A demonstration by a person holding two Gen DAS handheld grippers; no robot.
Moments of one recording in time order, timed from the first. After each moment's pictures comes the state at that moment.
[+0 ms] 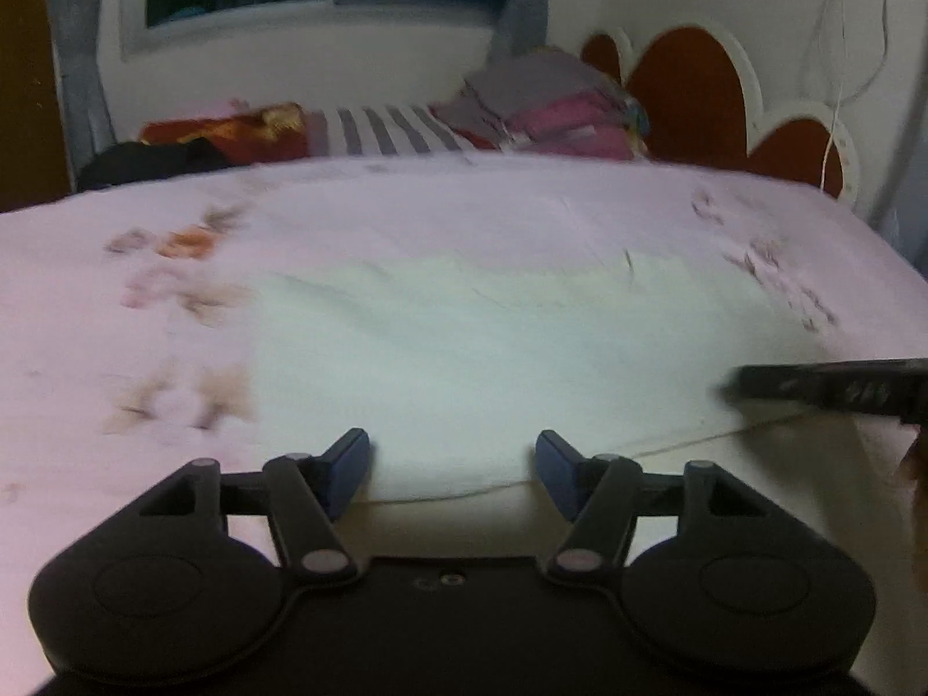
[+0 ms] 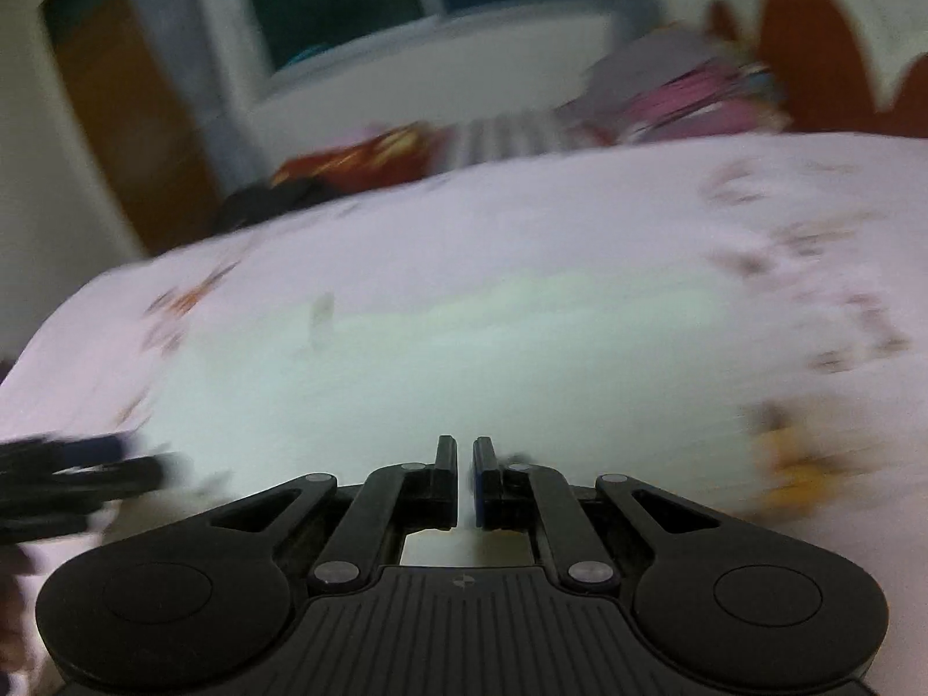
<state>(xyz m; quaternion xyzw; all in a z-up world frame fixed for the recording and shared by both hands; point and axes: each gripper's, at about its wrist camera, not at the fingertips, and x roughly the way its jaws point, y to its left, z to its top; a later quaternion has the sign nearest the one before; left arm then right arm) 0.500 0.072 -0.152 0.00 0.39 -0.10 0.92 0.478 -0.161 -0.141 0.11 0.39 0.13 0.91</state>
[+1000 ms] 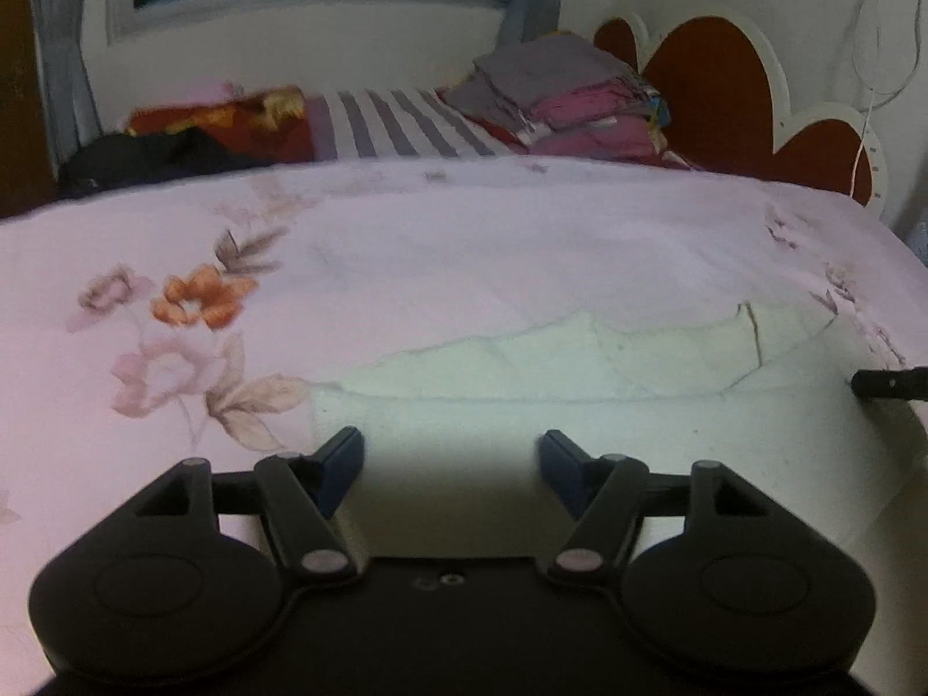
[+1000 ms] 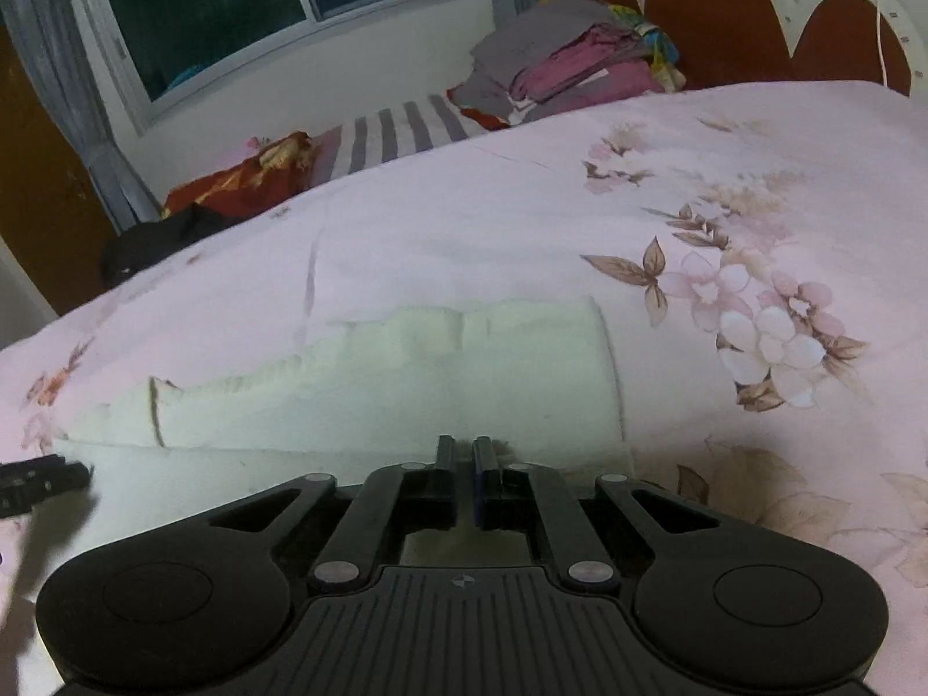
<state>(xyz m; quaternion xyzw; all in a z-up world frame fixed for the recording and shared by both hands) 0.598 0.130 -0.167 -0.01 0.39 -0.11 0.91 0.548 -0.229 -0.164 0.15 0.40 0.01 0.90</state>
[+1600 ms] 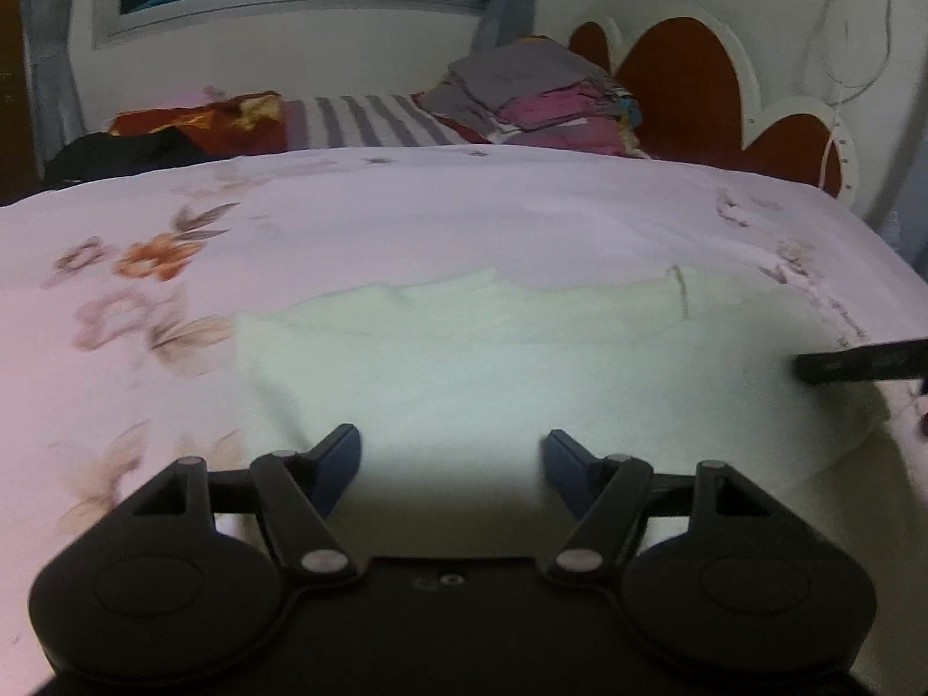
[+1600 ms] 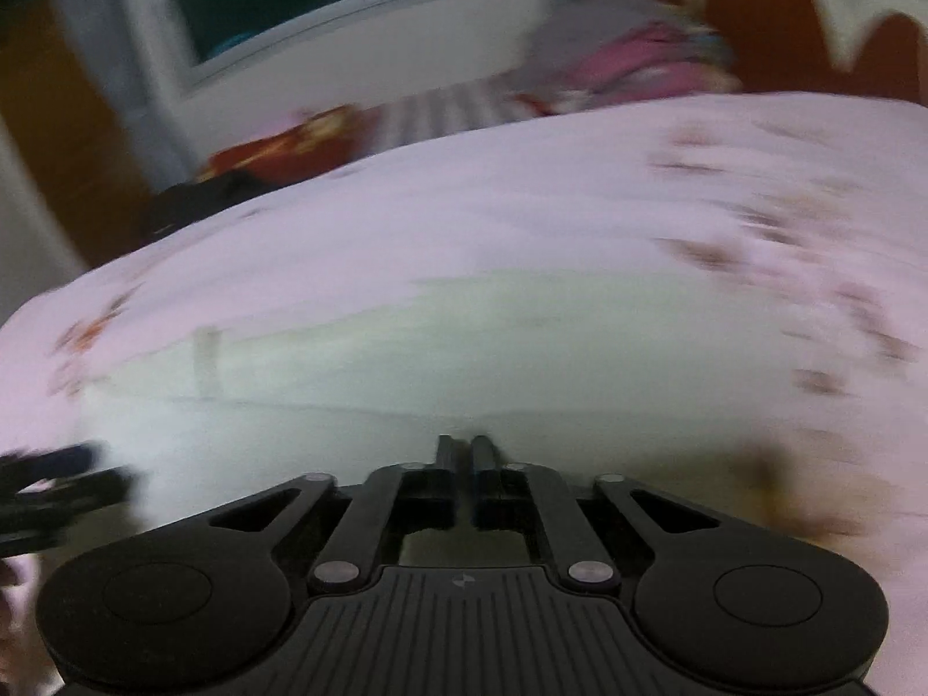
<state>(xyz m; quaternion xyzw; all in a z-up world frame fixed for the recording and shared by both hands) 0.560 0.106 -0.177 -0.01 0.39 -0.12 0.91 0.538 -0.219 -0.172 0.13 0.42 0.03 0.90</state>
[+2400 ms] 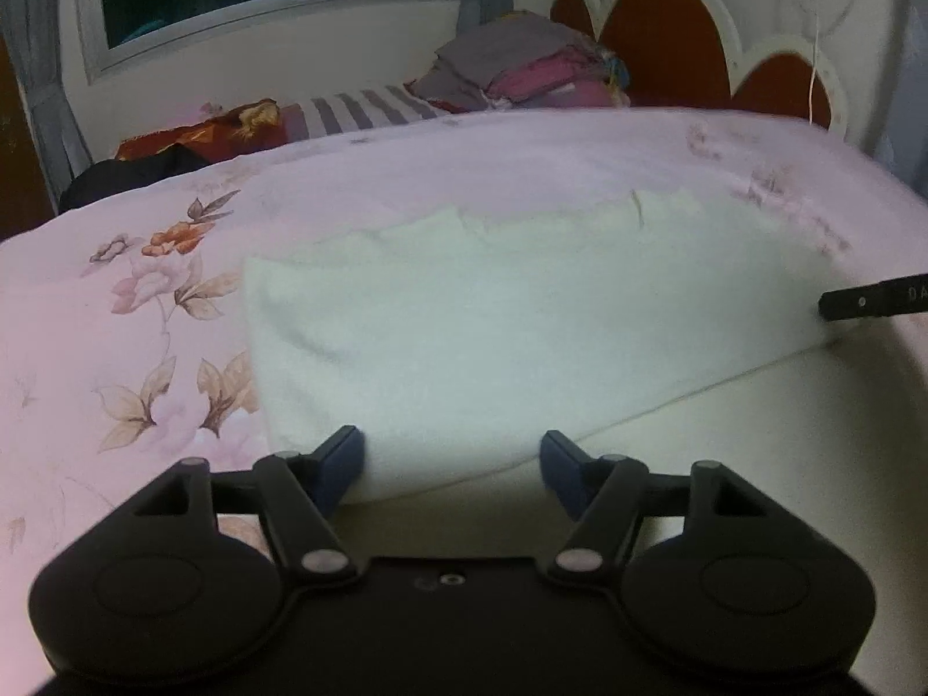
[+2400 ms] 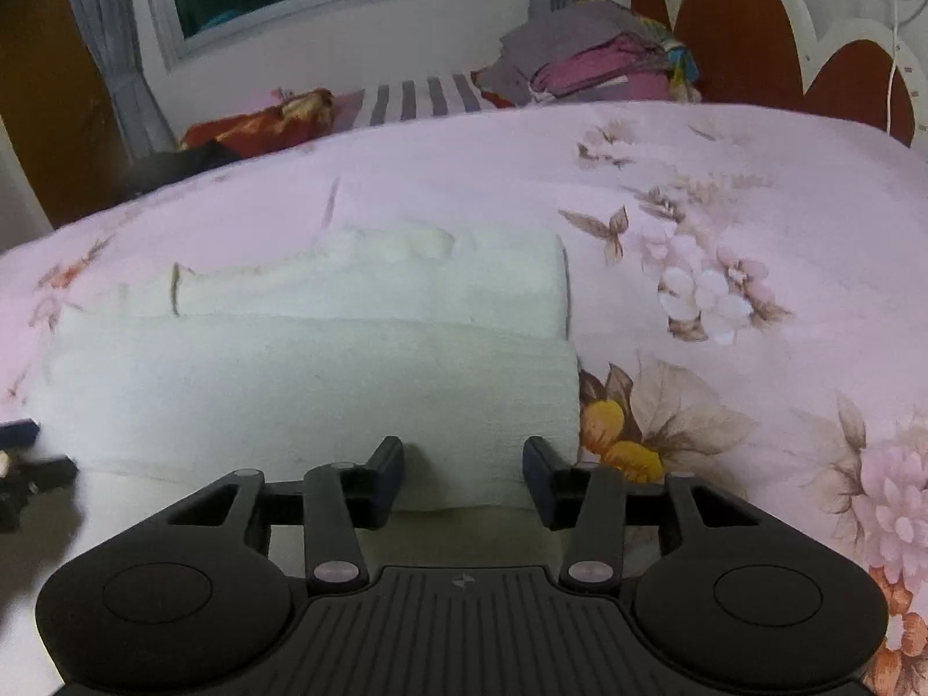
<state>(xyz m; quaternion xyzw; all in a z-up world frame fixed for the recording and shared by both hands) 0.505 0.084 -0.169 0.04 0.39 -0.12 0.91 0.494 -0.226 -0.159 0.08 0.42 0.03 0.90</state>
